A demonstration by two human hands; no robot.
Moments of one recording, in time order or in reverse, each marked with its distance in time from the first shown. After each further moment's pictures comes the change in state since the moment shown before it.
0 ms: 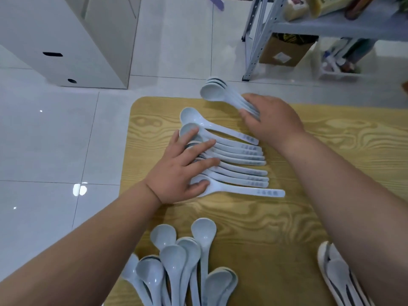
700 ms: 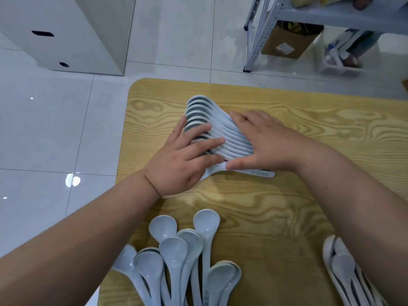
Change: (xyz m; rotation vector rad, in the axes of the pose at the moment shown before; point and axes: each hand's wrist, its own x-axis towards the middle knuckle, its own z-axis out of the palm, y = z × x) left_hand -0.006 0.001 0.000 0.063 -0.011 0.100; right_hand -0.047 -0.031 0.001 -0.114 -0.555 -0.118
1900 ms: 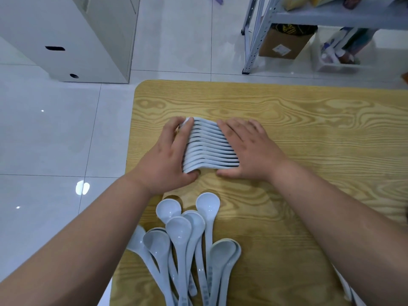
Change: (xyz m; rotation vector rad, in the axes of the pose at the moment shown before) left_hand -0.021 0.025 -0.034 -0.224 -0.152 -0.510; right_hand -0.010 -0.018 0.064 -0.194 0.318 -0.082
